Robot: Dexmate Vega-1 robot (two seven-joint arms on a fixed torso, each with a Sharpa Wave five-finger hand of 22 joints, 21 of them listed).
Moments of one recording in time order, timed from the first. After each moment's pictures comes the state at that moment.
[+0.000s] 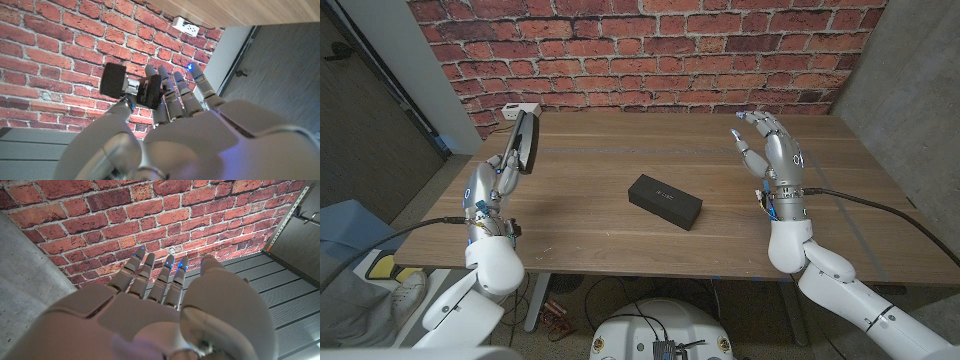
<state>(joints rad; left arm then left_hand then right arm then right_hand) 1.57 0.57 0.02 -2.24 0.33 0.46 0.80 0.30 0.15 0.80 0.10 0.19 0.66 -0.07 0.32 0.41 0.56 -0.10 0.18 0.46 0.36 -0.04 0.17 0.29 0.05 0.08 1.02 0.17 -1.22 -0.69 -0.36 -1.87 -0.60 0.07 -0.97 0.79 0.13 0.22 0.08 0.18 0.54 -0.18 0.20 0.37 0.47 -0.14 0.28 0.43 0.36 -0.04 0.19 0.57 0.37 -0.01 0.22 0.19</state>
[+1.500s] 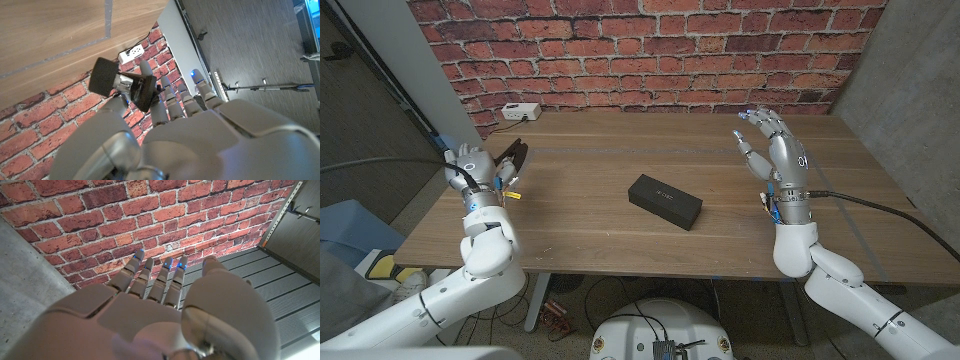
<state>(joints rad) 1.18 0.96 0.48 -2.17 0.73 1.33 0.40 0.37 0.12 0.74 0.01 0.21 0.75 -0.09 0.37 0.45 0.38 -0.10 0.20 0.37 0.16 -0.04 0.19 0.20 -0.03 0.10 0.88 0.17 -1.27 -0.71 -0.32 -1.90 -0.60 0.11 -0.94 0.73 0.11 0.21 0.07 0.19 0.52 -0.15 0.20 0.33 0.43 -0.11 0.22 0.40 0.25 -0.04 0.18 0.49 0.34 -0.01 0.20 0.18</state>
